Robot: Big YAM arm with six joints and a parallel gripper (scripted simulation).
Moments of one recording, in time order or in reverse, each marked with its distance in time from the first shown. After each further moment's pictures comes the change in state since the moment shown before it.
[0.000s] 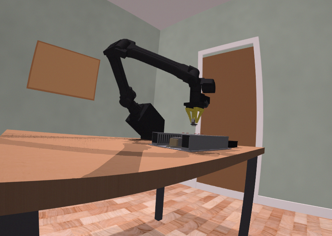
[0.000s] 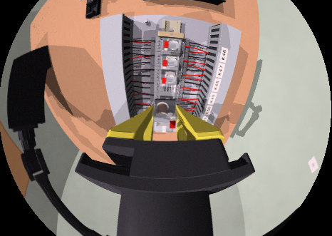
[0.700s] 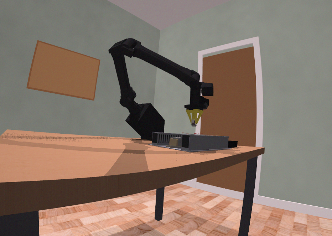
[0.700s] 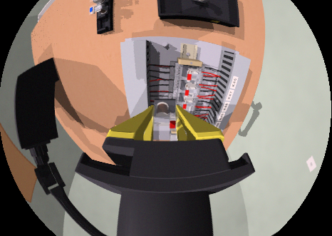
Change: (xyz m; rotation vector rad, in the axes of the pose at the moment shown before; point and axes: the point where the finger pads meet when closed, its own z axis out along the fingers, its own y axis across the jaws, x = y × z) arm -0.052 0.039 0.000 0.008 0.000 0.023
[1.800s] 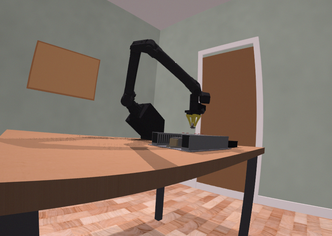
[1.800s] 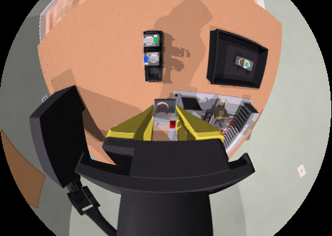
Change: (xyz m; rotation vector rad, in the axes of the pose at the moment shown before) arm -0.125 0.107 0.008 0.001 0.005 -0.021
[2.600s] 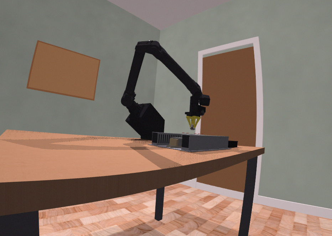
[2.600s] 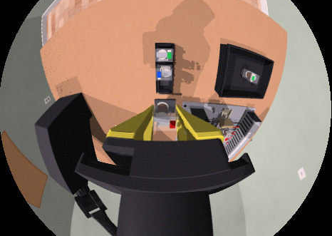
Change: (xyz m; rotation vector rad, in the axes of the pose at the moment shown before) arm -0.025 0.021 0.007 -0.019 -0.002 0.006
